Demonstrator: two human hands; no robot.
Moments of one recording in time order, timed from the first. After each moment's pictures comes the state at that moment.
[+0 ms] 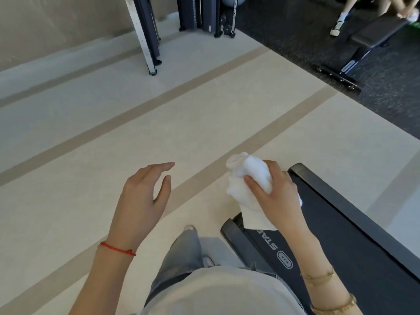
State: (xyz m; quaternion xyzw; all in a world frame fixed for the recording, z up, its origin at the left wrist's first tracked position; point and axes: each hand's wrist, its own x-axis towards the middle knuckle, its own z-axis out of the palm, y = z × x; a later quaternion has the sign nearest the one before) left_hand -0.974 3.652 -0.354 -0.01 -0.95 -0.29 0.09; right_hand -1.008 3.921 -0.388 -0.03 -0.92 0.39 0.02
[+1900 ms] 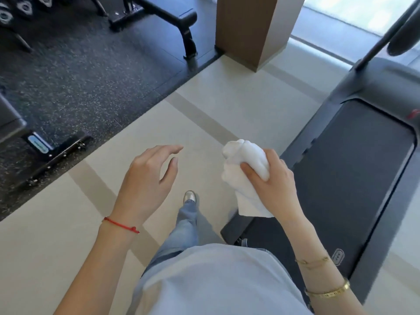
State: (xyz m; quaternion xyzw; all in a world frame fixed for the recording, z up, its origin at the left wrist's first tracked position) left_hand -1.810 4.451 -0.370 -0.76 -0.56 -0.27 -0.17; right_hand -1.554 4.420 -0.401 -0.71 -0.55 0.26 0.35
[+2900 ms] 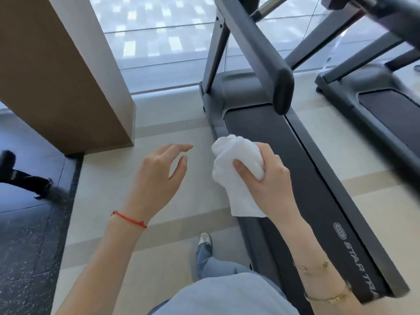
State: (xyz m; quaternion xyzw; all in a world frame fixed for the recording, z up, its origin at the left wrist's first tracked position) left_hand -1.524 4.968 -0.331 -0.93 -0.10 -0.22 -0.28; right_hand -1.423 4.764 -0.349 -0.85 -0.22 -0.01 0.47
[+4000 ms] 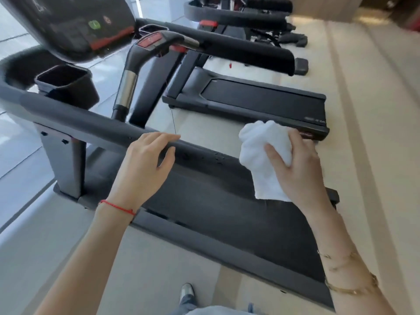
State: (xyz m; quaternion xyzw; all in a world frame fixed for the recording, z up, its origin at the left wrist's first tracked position) left_hand -0.997 5.110 -0.278 -0.87 0.37 -0.15 -0.30; right_hand -1.145 4.857 -0.283 -0.89 0.19 -0.32 0.28
